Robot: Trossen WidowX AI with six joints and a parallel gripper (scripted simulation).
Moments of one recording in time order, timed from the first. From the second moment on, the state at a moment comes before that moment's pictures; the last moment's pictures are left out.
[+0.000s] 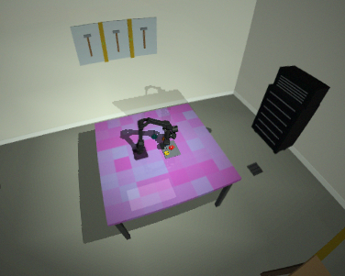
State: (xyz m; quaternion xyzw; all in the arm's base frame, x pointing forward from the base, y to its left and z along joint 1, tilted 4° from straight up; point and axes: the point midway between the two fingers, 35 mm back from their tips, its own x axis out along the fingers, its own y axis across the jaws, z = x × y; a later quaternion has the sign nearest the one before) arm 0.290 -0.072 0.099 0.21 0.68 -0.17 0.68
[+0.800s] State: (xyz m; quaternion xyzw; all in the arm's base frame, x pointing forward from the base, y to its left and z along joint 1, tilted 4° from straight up) arm 0.285 -0.079 0.096 0.21 0.68 -0.17 0.68
